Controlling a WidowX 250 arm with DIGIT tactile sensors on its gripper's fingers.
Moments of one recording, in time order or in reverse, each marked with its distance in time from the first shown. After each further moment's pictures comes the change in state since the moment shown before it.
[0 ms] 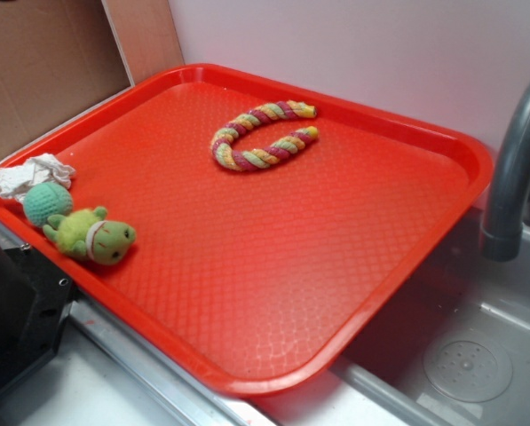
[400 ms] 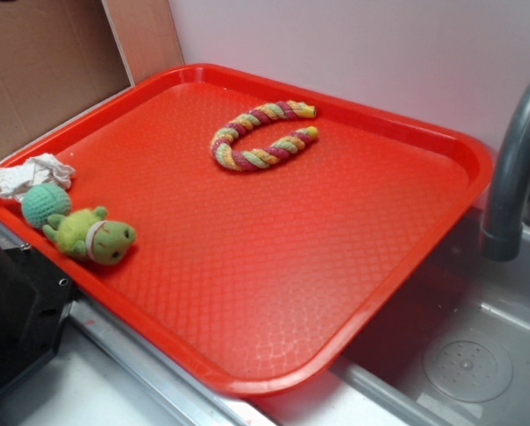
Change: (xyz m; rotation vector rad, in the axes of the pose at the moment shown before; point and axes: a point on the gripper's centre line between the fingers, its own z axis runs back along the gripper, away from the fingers) arm -0.002 0.001 -0.006 0.003 0.018 -0.020
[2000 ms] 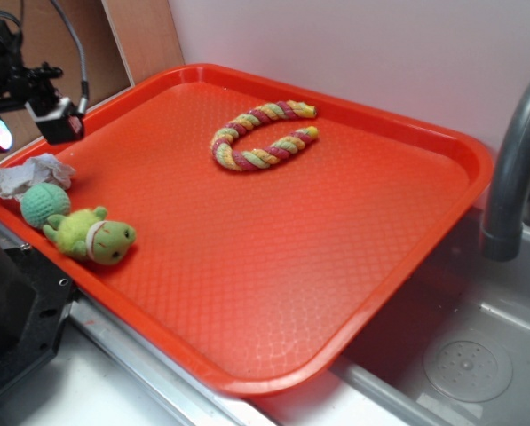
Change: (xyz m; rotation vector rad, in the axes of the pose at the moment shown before) arm 0.024 0.151 -0.171 0.030 -0.054 0.716
